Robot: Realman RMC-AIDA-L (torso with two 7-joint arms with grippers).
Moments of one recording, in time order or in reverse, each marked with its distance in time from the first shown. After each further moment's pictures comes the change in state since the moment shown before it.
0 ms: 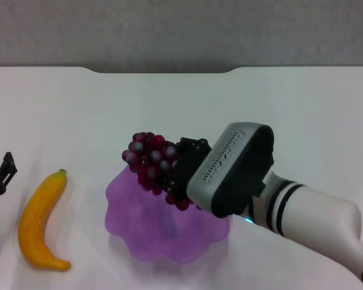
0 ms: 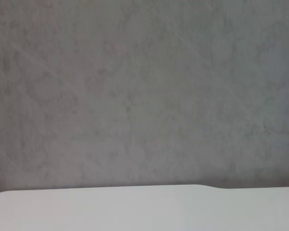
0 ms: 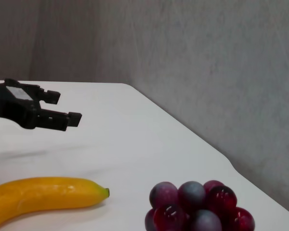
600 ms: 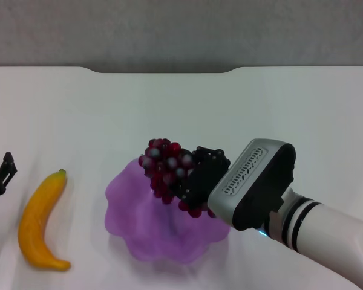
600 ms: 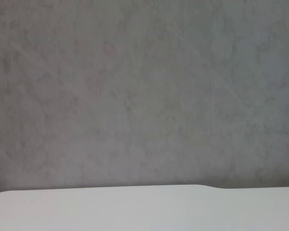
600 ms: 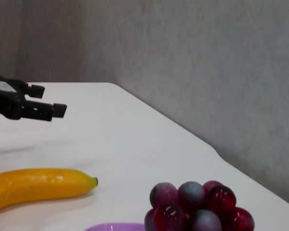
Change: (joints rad) left arm 0.001 0.000 0.000 0.000 0.000 0.001 0.000; right arm -0.067 0.000 -0.011 0.061 0.005 -0.123 0.001
